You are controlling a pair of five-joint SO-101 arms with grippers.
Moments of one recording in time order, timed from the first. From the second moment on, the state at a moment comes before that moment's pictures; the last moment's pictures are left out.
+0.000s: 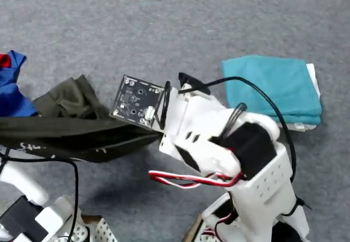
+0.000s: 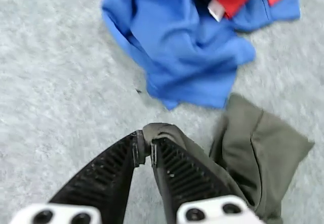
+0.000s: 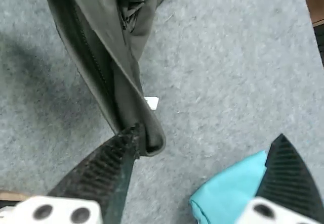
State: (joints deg) left arm -54.8 -16.5 -4.0 89.0 4.2; right arm -42.0 -35.0 -3.9 101.4 27.0
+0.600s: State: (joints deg) left arm -55.2 -16.5 2.6 82.9 3.4; right arm -41.9 -53.7 -13.1 101.4 23.3
